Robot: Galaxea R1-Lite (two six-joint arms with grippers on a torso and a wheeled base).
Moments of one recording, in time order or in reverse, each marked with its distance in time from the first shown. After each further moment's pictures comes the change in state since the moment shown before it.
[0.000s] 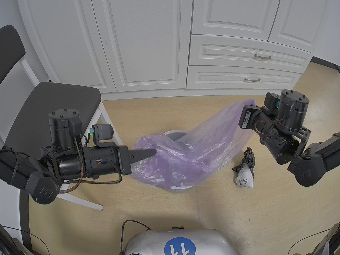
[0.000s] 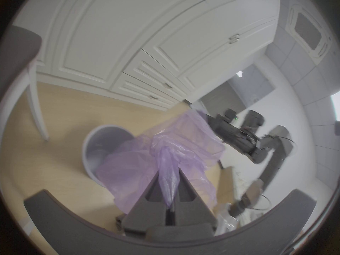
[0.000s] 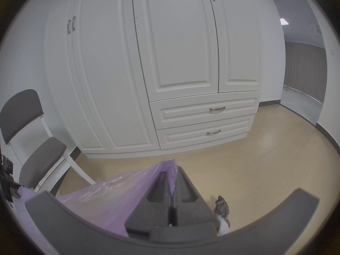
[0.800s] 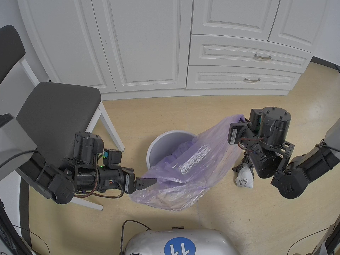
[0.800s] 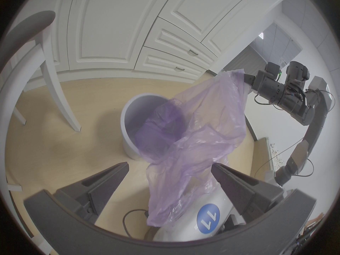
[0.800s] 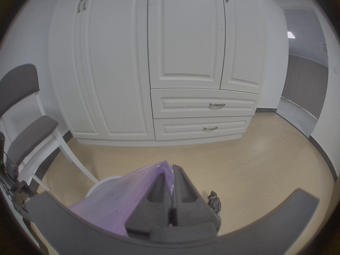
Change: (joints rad) left arm 0.042 0.199 -0.013 0.141 0.211 0.331; right arm 0.054 0.121 0.034 -0.106 -0.109 -0.089
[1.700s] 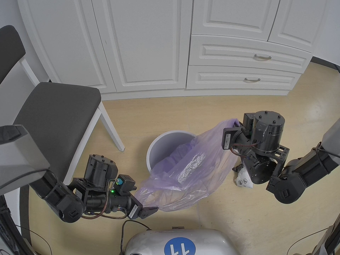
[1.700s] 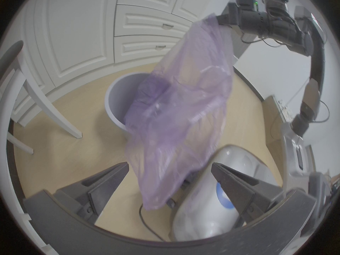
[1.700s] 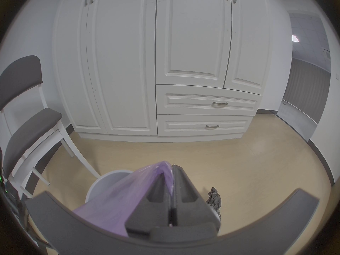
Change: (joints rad) left arm -0.111 0.035 0.122 -0.007 0.154 0.296; right arm 0.056 0.013 -0.006 0.023 -0.052 -0.011
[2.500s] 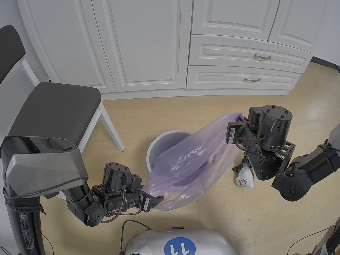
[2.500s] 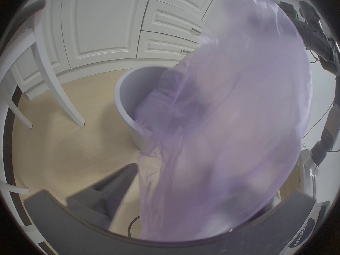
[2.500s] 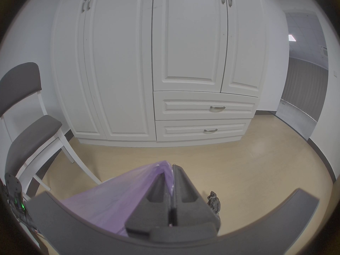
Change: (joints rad) left arm -0.011 0.273 -0.060 -0.321 0.104 -0.225; right arm -0.007 -0.041 0.000 0.003 -0.001 -0.003
